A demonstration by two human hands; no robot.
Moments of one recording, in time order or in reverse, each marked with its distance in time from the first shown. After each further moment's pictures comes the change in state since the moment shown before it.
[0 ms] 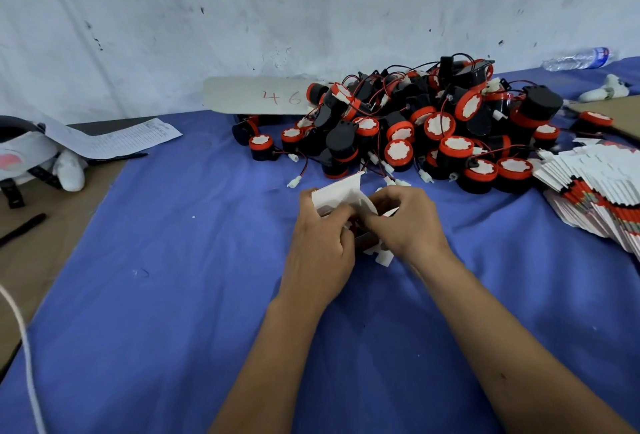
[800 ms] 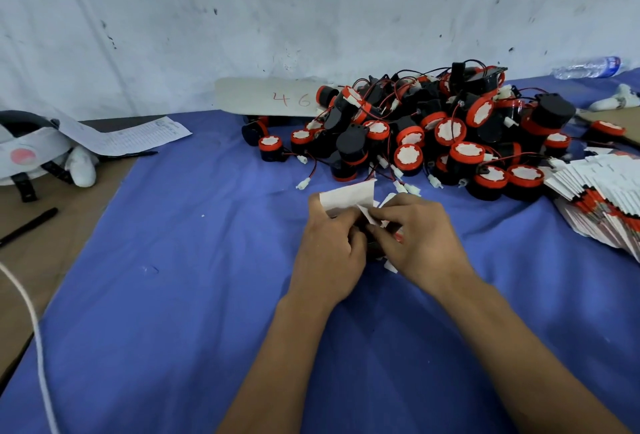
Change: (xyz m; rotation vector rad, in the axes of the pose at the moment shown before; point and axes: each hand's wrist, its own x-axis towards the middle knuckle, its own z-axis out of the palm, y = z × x) left_hand 0.001 -0.002 0.000 -0.064 -0.045 -0.062; right_hand -0.016 0.010 -0.007 -0.314 -0.023 -0.471
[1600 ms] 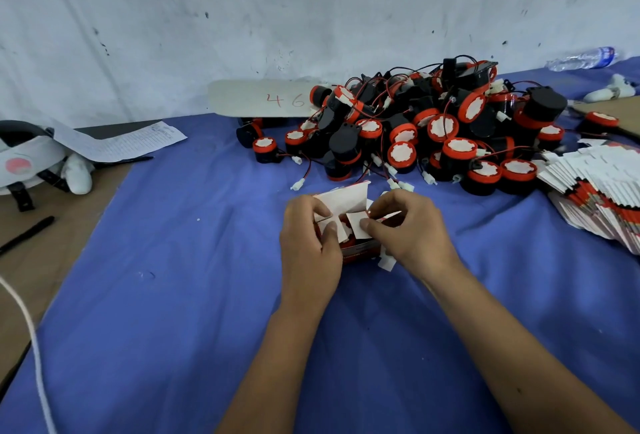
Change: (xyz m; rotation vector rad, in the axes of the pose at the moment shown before) left_hand -0.008 0.003 -0.002 -0.258 0.340 -0.072; right_hand 0.006 0.005 0.009 0.437 0.045 0.405
